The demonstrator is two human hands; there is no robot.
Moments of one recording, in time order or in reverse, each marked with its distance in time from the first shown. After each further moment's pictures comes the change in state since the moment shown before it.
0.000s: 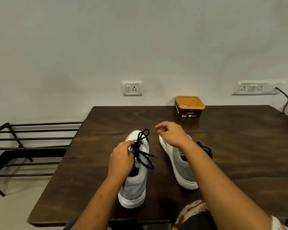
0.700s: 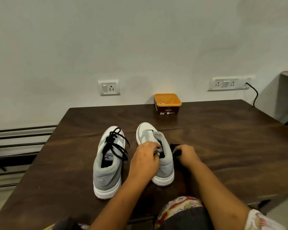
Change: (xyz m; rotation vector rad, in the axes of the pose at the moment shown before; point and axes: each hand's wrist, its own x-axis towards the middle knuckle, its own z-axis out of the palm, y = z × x) left_hand -0.032 0.104 0.084 0.037 -0.212 0.311; right_hand -0.022 0.175 -0.027 -0.309 0.055 0.283
